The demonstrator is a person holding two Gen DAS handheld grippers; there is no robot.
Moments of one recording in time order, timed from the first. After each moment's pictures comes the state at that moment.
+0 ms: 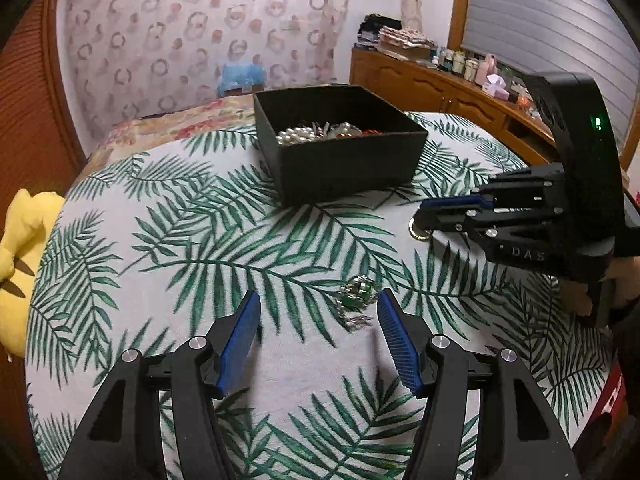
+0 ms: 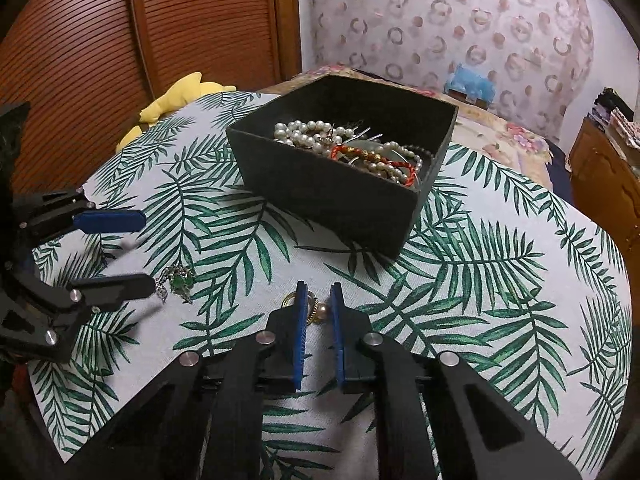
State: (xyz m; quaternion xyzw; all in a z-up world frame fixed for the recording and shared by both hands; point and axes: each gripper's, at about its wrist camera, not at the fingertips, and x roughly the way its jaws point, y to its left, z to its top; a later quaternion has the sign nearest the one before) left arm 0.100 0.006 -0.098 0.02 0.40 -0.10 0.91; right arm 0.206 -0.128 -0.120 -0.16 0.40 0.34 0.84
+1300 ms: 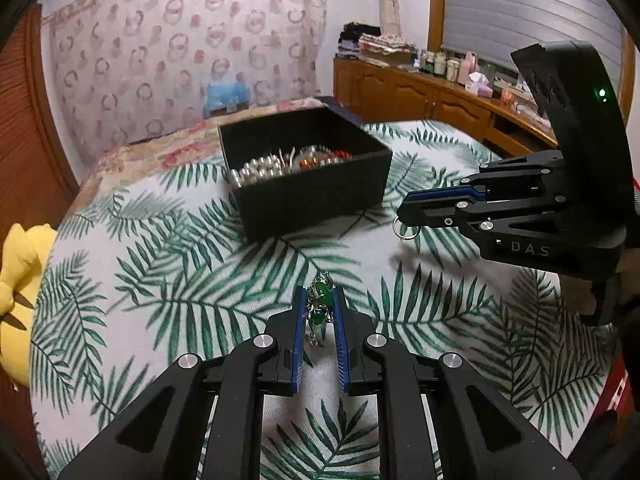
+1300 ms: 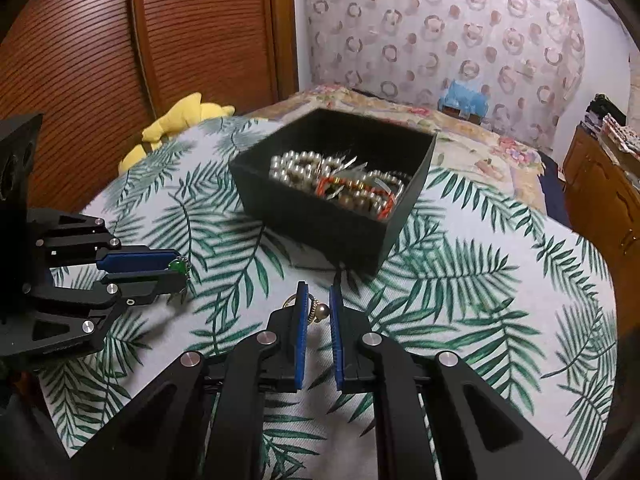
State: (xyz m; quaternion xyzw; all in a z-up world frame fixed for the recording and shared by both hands) left arm 0.104 -0.018 -0.080 0.05 0.37 -0.12 0.92; right arm 0.202 -0.147 -0.094 -0.14 0.37 0.34 0.85
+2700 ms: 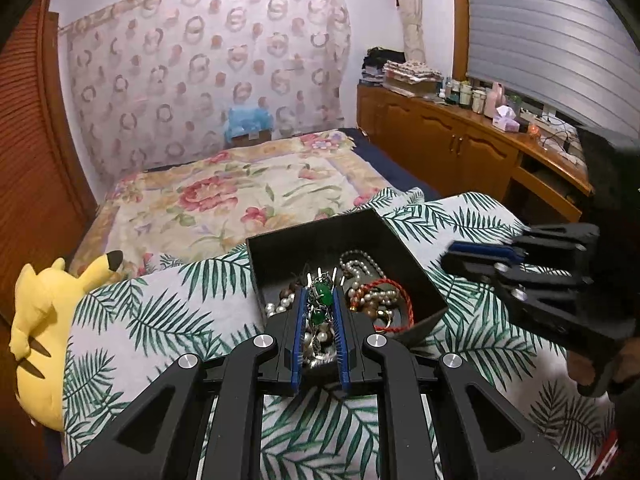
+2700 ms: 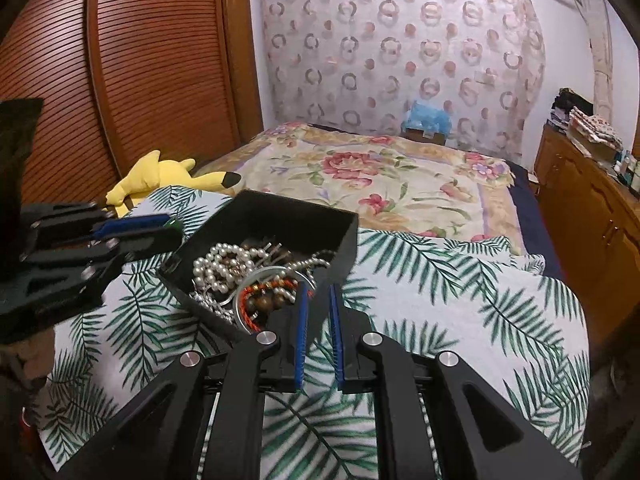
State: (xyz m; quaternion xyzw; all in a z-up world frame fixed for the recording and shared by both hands) left arm 0.199 -0.017 -0.029 0.04 0.34 -0.08 0.94; right arm 0.260 -0.165 -0.060 -0.09 0.33 0.29 0.89
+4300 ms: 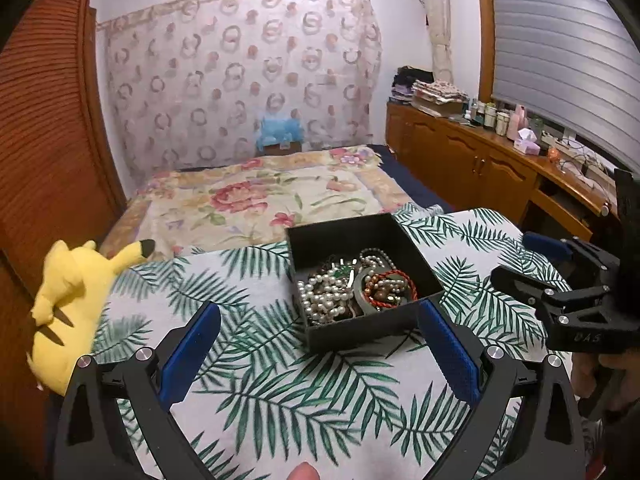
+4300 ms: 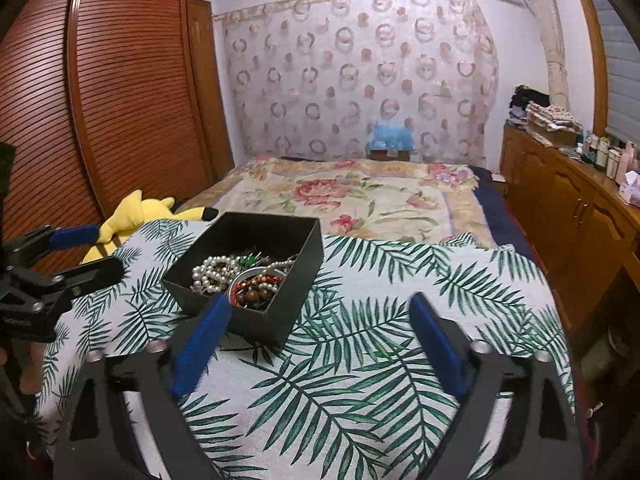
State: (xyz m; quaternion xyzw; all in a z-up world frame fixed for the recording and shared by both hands) left arm 0.140 -0.004 -0.007 0.02 0.31 -0.02 0.95; right arm 0.217 -0.201 -0.049 -0.04 0.28 0.24 0.93
